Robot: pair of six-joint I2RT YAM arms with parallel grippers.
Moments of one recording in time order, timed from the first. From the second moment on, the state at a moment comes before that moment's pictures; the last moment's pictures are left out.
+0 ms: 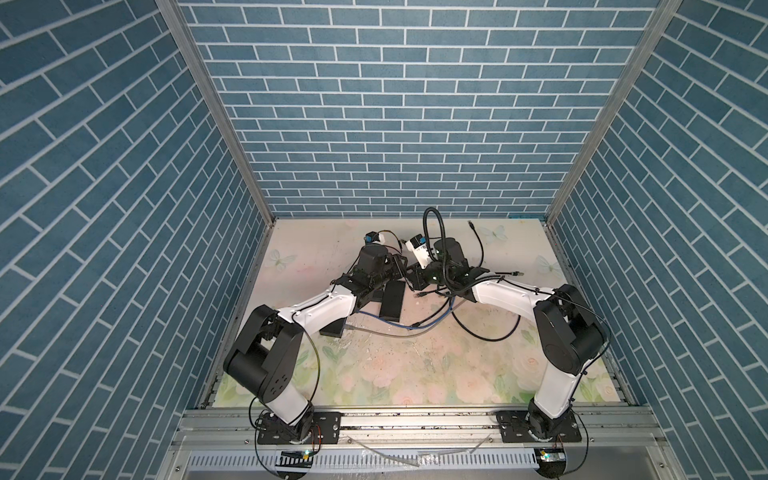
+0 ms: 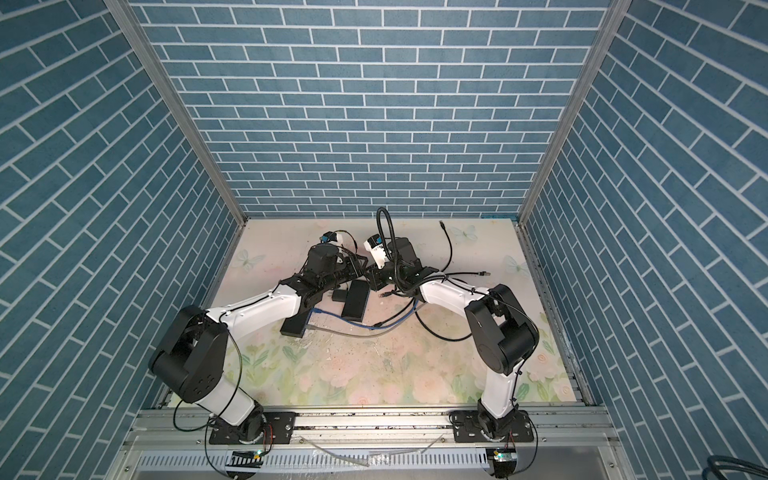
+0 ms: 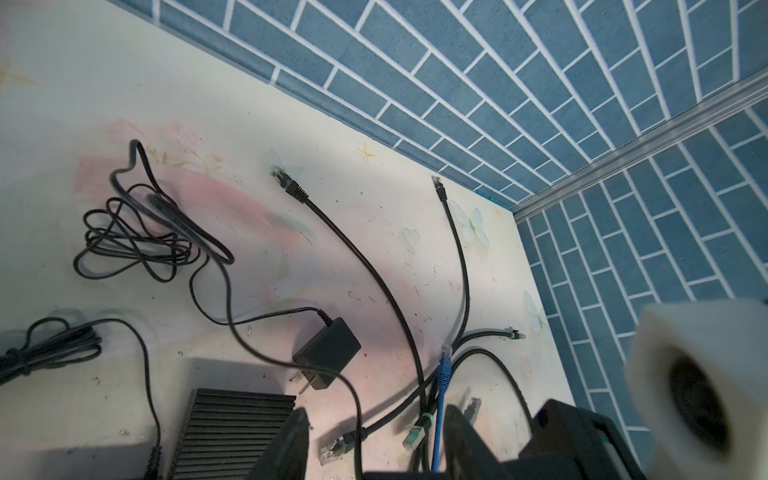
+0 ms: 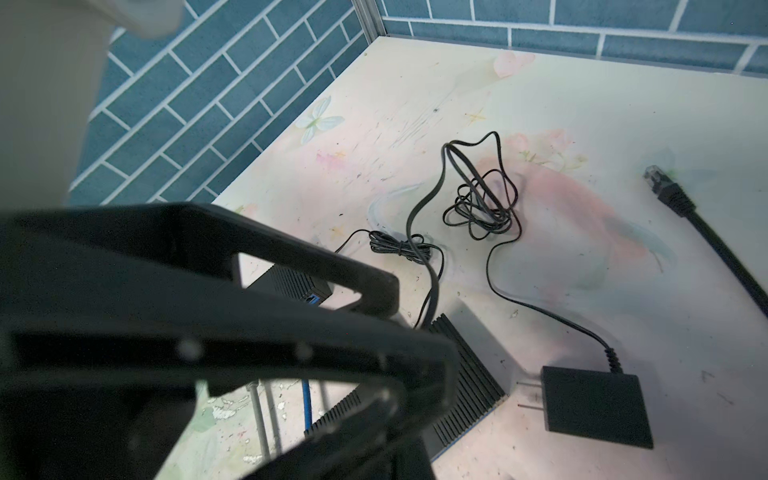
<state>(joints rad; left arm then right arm) -0.56 1.63 1.01 0.13 0.02 -0.76 0.68 1.81 1.19 0.08 -0.43 0.18</state>
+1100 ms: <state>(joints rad) -0.56 1.65 1.12 -0.10 -0.01 -0.60 0.70 1.71 1.08 -0.01 -0.41 0.04</state>
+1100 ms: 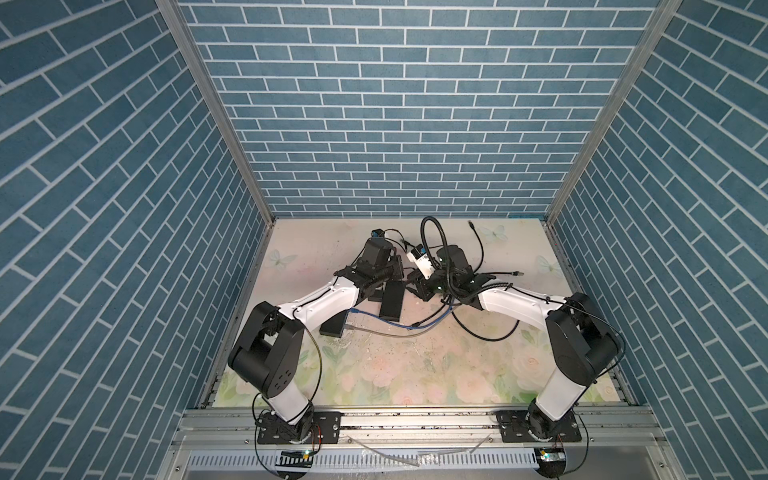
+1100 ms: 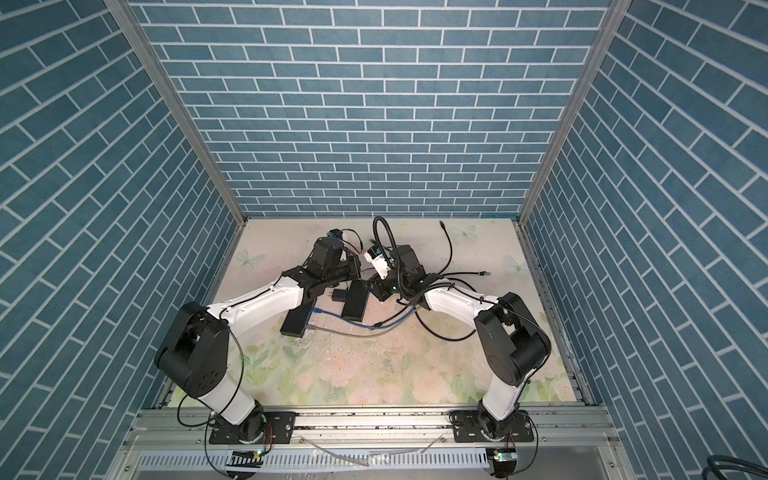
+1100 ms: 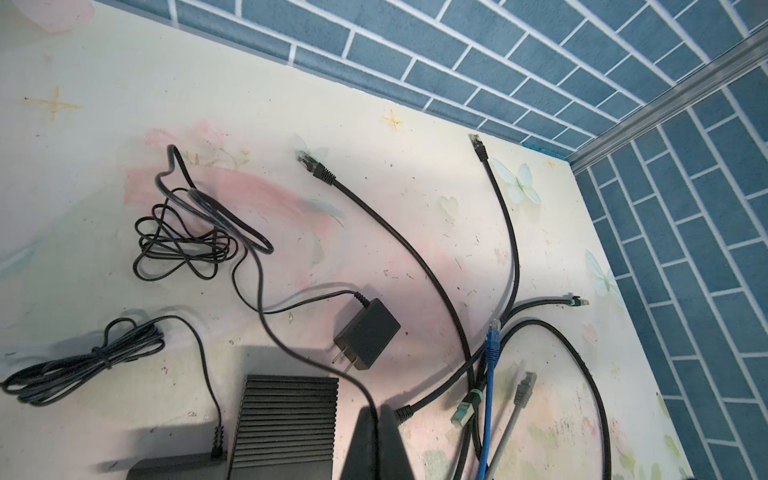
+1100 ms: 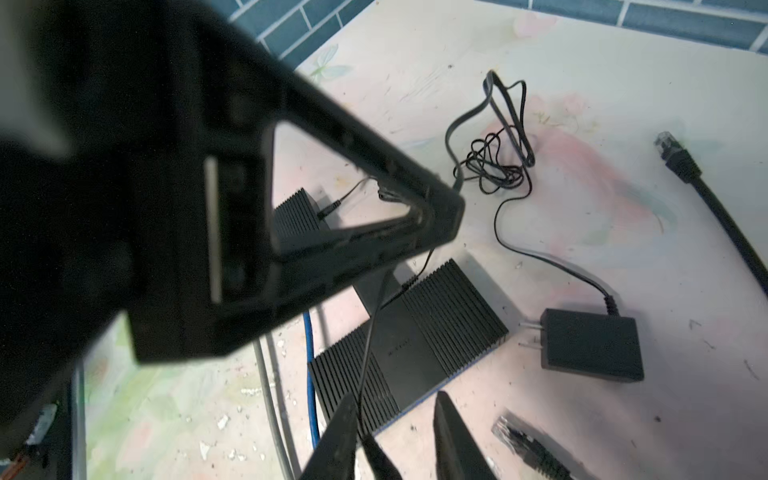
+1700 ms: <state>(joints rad) -0.56 1.66 1.18 -0.19 -0.01 -0.54 0.73 1.71 1.08 -0.10 -0.37 -0.05</state>
